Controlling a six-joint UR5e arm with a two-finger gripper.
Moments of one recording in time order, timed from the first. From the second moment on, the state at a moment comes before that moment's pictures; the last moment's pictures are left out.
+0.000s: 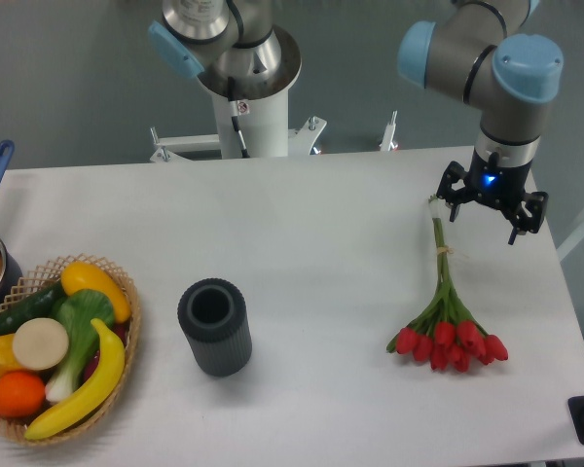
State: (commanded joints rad) arm 2.88 -1.88 -1.67 -0.97 1.48 1.44
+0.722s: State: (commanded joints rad) arm 2.88 -1.88 -1.71 -0.95 1.39 1.37
